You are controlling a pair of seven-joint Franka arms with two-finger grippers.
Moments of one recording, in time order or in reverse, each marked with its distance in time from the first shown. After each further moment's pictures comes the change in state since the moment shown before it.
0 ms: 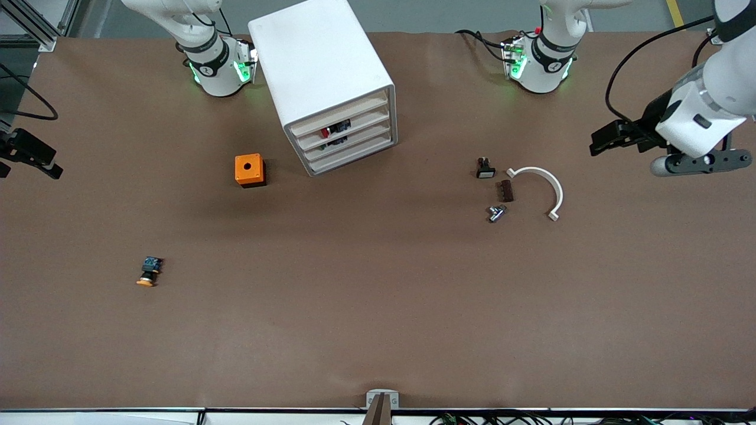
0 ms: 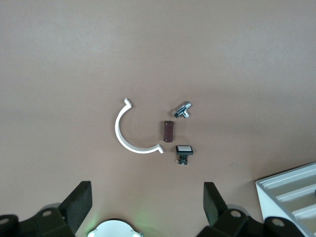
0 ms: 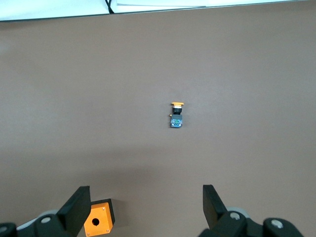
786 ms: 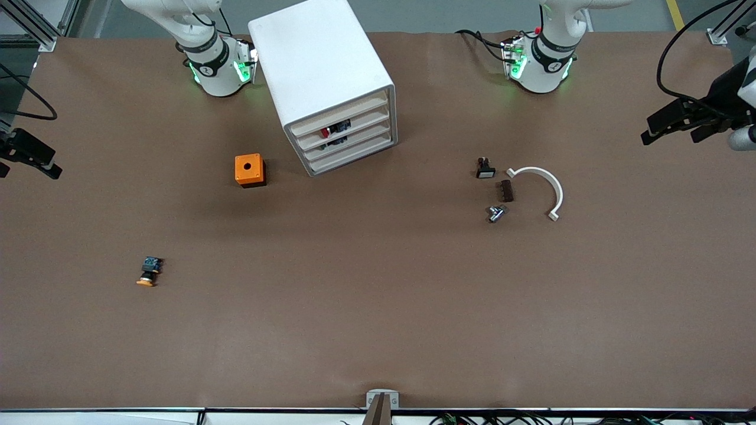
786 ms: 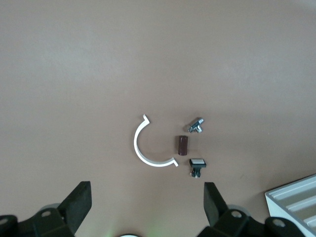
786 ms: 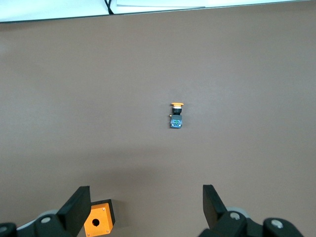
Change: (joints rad) left arm -0.019 -0.060 0.135 0.007 0.000 0.034 0.107; right arm 0.000 0.000 -0.001 0.002 0.000 0.001 0.002
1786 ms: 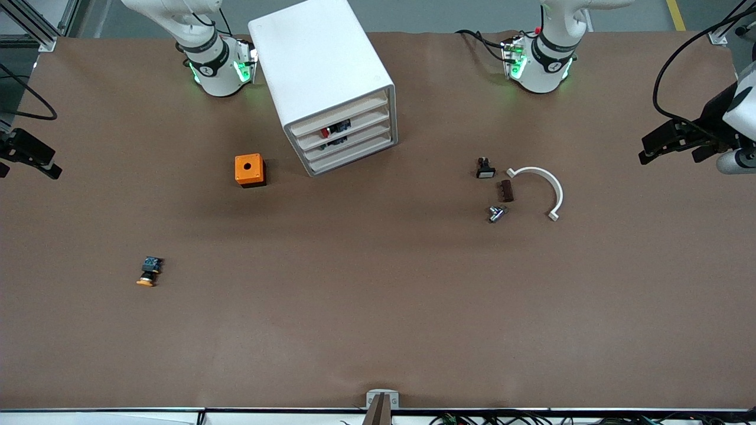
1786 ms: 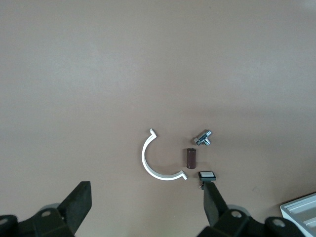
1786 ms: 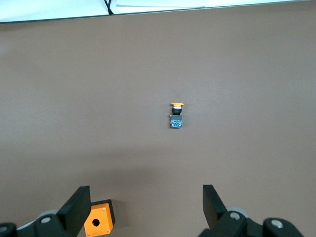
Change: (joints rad) left arm -0.032 0.093 -0.013 0.087 0.062 0.013 0.000; right arm 0.000 0.000 0.000 0.000 0.000 0.000 0.001
